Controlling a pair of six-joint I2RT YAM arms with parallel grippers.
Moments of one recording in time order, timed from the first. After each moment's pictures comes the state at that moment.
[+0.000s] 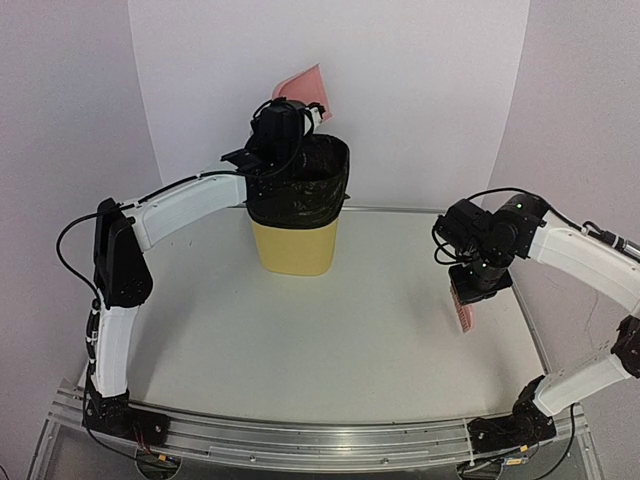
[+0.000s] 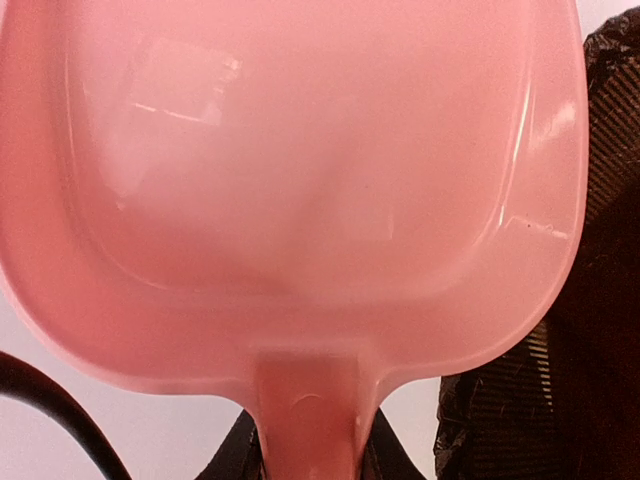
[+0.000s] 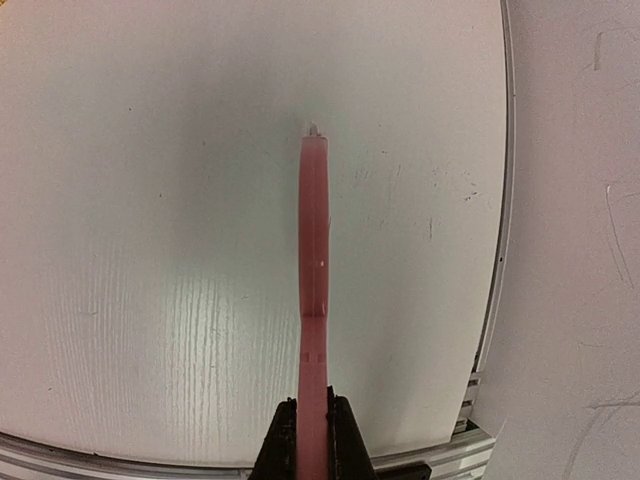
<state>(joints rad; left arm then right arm) -0.80 2.13 2.14 0.04 -1.11 1.20 0.72 1.36 1.27 -1.32 0.42 0.52</state>
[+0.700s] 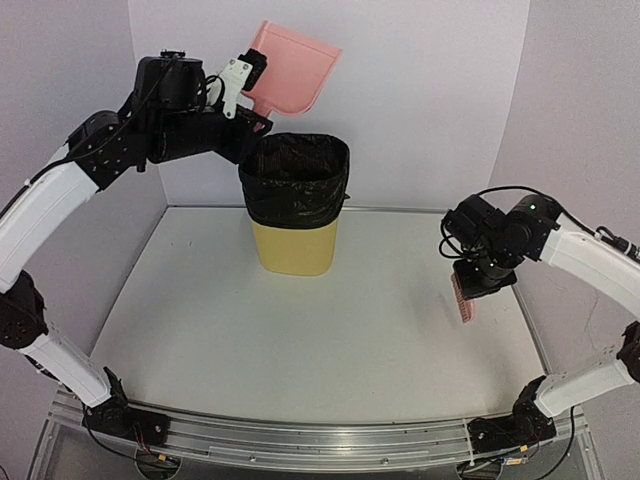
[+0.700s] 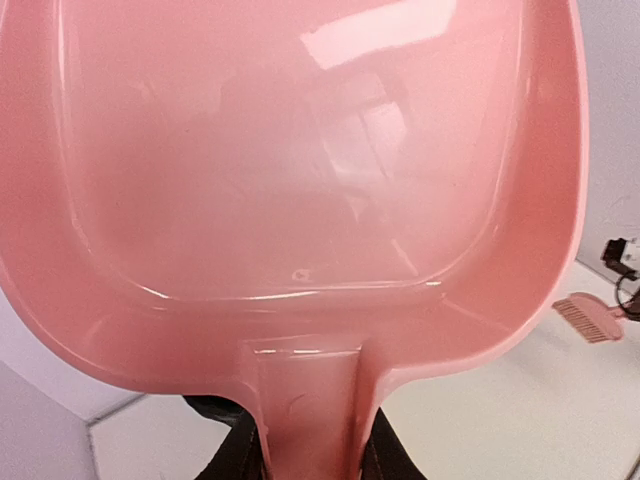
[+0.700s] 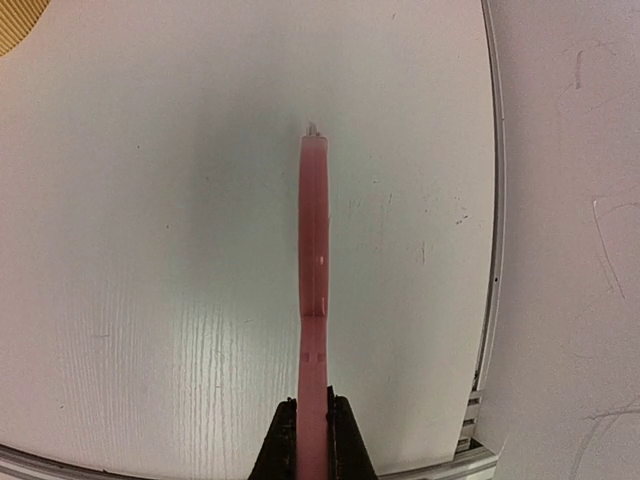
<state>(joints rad) -0.93 1.52 1.93 -0.65 -0.34 0.13 0.72 1.31 1.27 -1.29 0.45 0.52</state>
